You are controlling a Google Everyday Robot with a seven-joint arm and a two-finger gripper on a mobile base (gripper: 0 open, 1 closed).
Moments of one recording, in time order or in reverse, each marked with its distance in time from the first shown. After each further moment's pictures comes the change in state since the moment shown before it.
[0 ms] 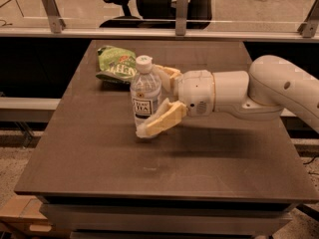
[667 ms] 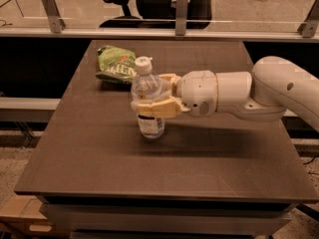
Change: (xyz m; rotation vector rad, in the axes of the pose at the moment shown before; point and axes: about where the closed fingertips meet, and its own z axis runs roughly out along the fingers) arm 0.002 -0.002 -0.004 0.008 -0.001 0.004
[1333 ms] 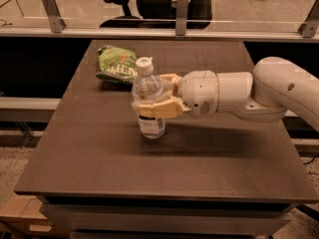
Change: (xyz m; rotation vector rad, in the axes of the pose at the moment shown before) arm 0.001 -0.001 -0.002 0.004 0.000 0.002
